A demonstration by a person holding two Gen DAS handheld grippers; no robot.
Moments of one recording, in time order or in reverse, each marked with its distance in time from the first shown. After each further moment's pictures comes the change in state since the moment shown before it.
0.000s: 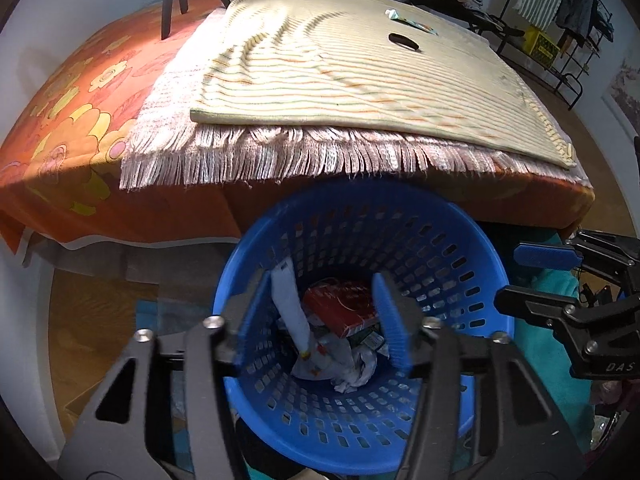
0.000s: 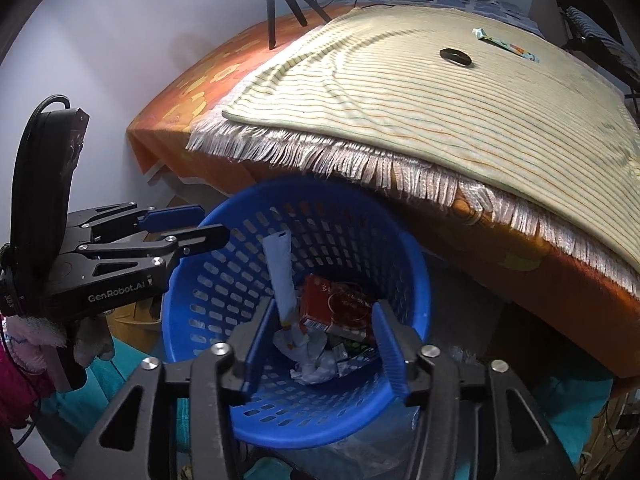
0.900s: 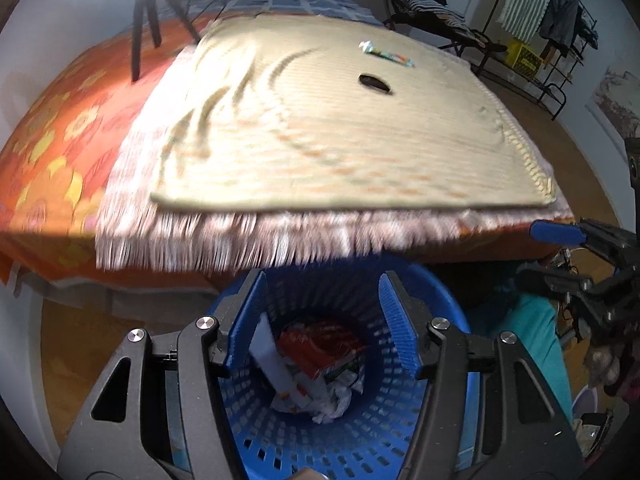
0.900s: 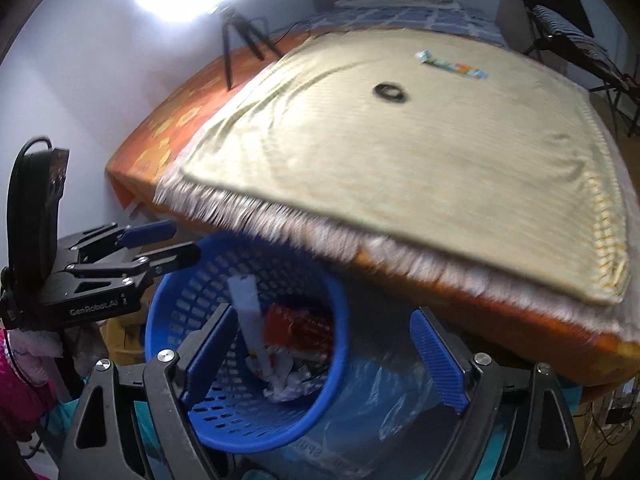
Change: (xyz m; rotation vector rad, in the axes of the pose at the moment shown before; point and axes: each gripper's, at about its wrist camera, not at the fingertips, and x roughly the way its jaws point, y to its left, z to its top) left arm -0.007 -0.025 0.053 0.027 -0.062 -0.063; right arm -0.047 -0.060 0.030 0.077 -0.085 -0.074
